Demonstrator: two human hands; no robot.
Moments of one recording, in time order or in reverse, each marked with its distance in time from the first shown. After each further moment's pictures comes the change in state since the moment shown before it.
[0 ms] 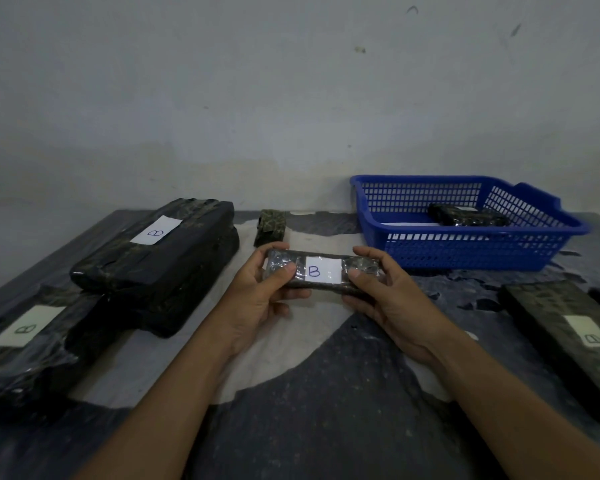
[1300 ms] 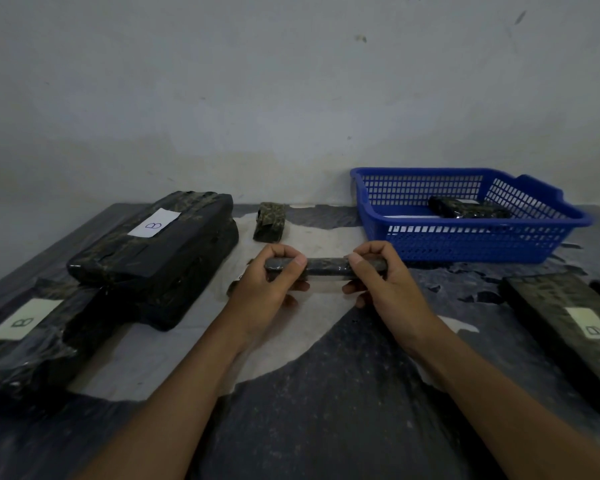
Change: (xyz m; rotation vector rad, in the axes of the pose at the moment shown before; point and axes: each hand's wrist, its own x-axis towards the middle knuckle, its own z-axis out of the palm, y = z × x) left_hand -0.001 -0.009 0.007 0.236 0.073 0.106; right_hand 0.000 0.007 0.005 -0.386 0.084 -0.185
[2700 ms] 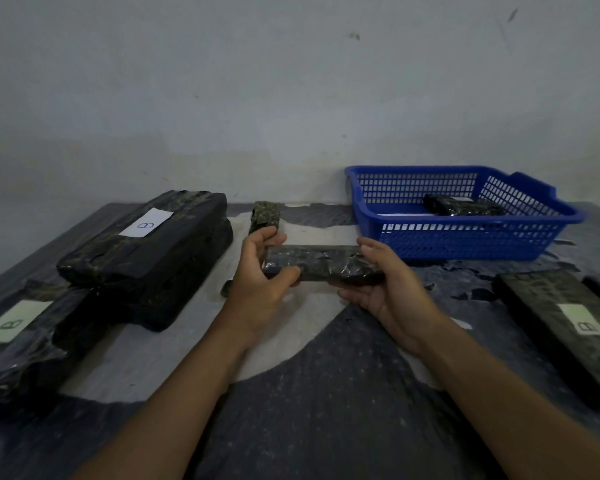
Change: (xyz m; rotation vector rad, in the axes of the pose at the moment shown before) left_hand 0.003 -0.005 0.008 -0.074 0.078 0.116; right_hand -0.002 -0.013 -0.004 0.557 0.001 0.269
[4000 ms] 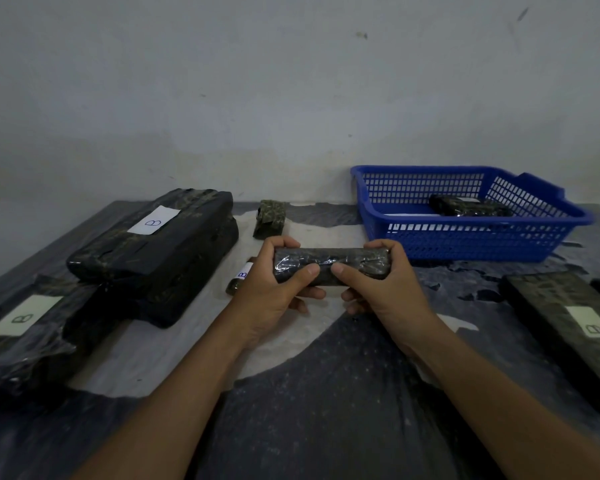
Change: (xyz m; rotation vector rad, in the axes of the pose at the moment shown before) left_hand -0.008 0.015 0.001 0.001 -0.151 -0.139; right_hand -0.007 0.009 0.007 -0.433 0.062 -0.225
